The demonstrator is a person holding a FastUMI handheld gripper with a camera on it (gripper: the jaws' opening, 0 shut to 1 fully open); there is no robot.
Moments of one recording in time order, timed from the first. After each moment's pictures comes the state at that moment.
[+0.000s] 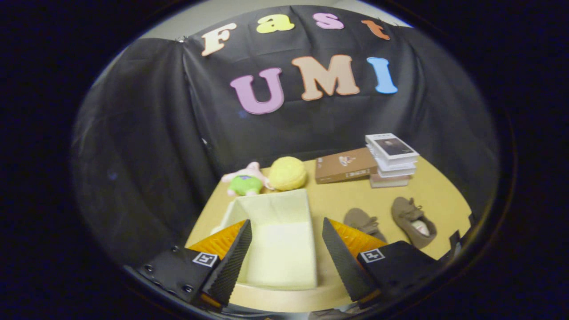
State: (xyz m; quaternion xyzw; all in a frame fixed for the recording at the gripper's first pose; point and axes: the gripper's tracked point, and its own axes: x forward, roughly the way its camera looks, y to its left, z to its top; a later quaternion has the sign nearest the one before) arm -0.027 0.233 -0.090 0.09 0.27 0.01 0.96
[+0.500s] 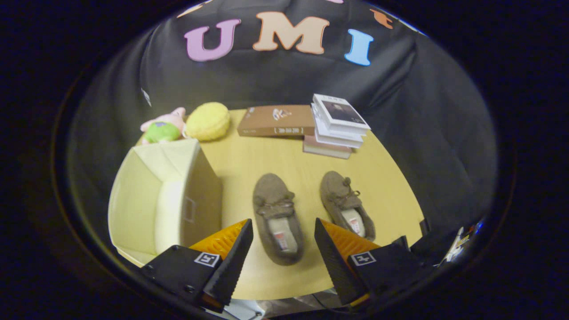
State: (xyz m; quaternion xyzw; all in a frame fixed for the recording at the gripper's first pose) arm -0.016 0.087 -0.200 -0.03 0.44 -0.10 0.89
